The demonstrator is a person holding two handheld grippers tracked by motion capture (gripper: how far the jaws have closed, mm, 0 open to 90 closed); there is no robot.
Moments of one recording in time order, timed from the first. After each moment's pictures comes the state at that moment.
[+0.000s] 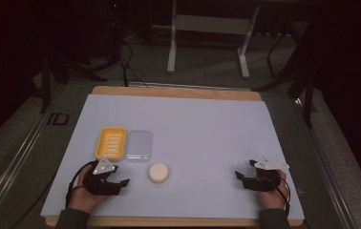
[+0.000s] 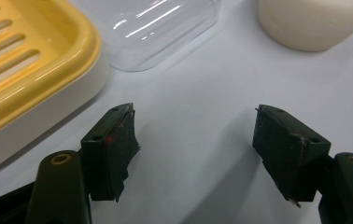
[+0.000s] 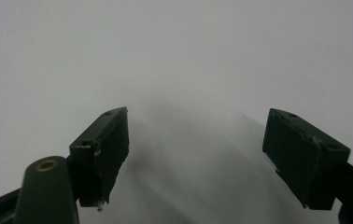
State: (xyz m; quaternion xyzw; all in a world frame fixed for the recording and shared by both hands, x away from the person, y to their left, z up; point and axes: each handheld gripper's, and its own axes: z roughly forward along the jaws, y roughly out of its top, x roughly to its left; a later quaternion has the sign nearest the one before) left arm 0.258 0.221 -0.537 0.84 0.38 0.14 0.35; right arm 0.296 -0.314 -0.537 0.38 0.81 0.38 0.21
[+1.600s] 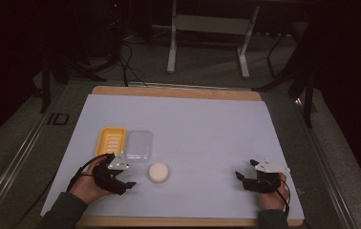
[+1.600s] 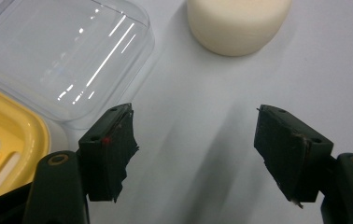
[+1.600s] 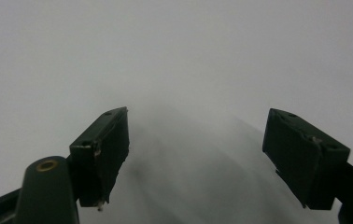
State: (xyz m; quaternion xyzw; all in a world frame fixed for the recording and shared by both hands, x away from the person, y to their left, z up) left arm 0.274 0.191 -0.501 0.92 0.25 0.11 0.28; right arm 0.289 -0.313 -0.537 0.37 0.81 0.39 0.24
